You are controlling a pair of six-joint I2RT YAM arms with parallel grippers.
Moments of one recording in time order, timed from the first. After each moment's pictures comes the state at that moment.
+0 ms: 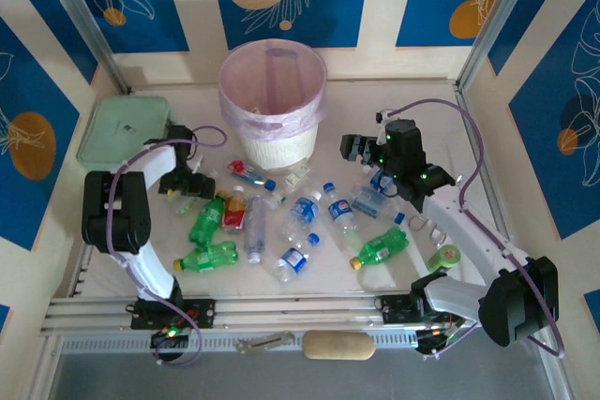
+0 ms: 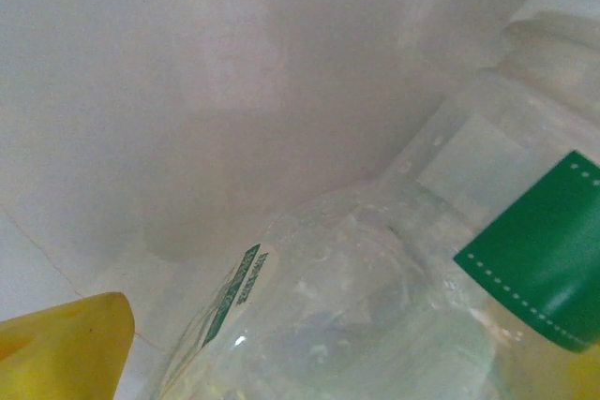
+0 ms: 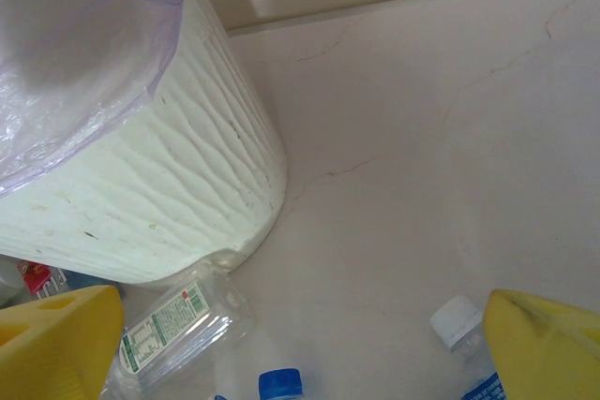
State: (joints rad) left arm -0.03 1.76 1.11 -0.81 -0.05 0.08; right arm 0.38 1.16 0.90 -0.27 0.03 0.38
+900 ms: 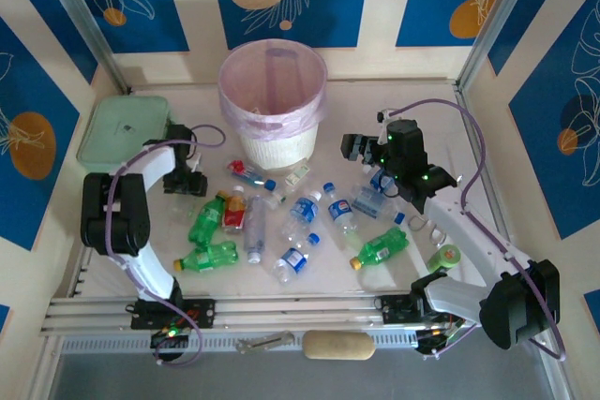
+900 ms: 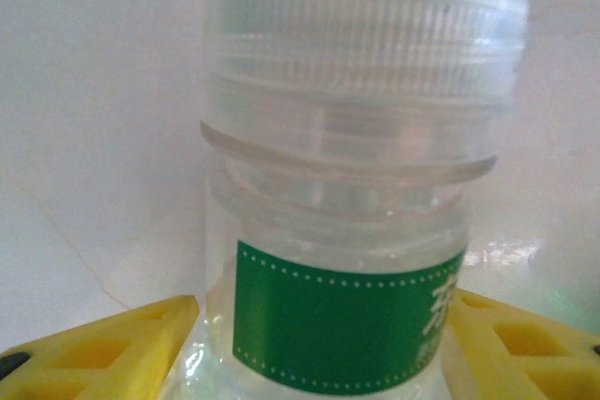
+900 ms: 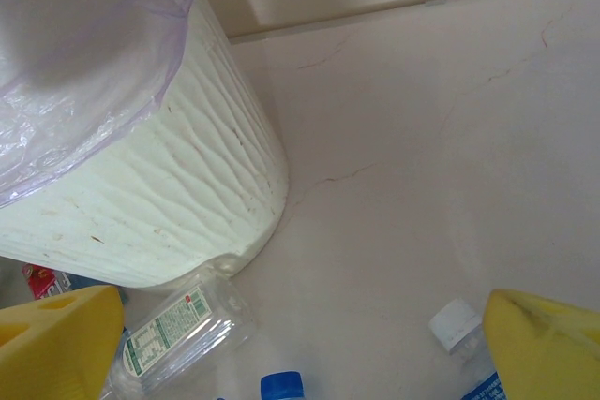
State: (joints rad) left arm -0.03 1.73 1.10 -0.78 -0.08 0.06; right arm 0.38 1.14 0.90 -0.27 0.04 0.38
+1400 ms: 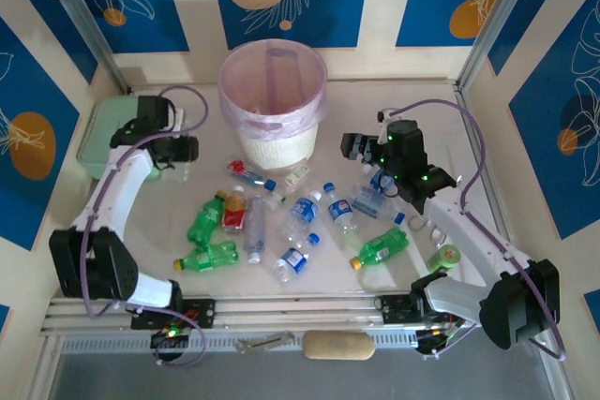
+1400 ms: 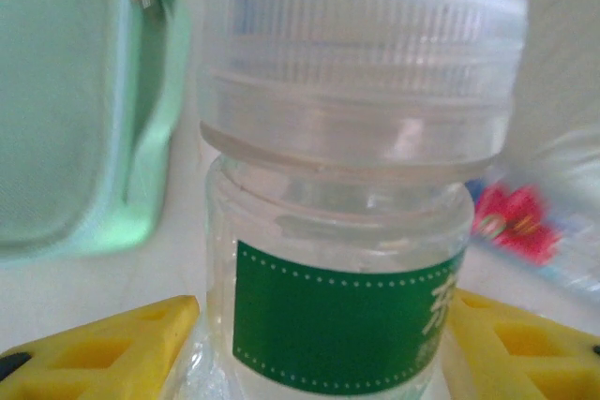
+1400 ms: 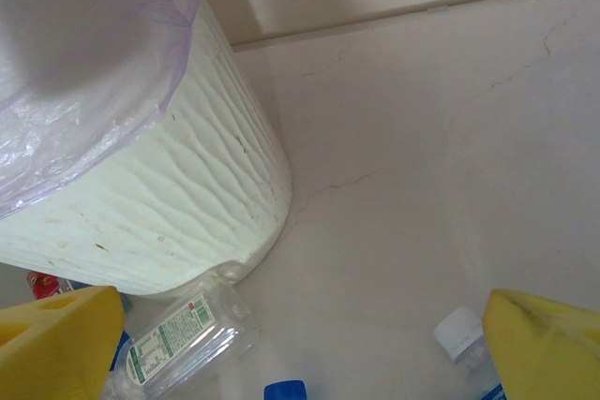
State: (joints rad) left arm -0.03 1.40 1.29 -0.80 0.00 -0.01; right arm 0.38 1.14 0.89 -0.24 0.04 0.39
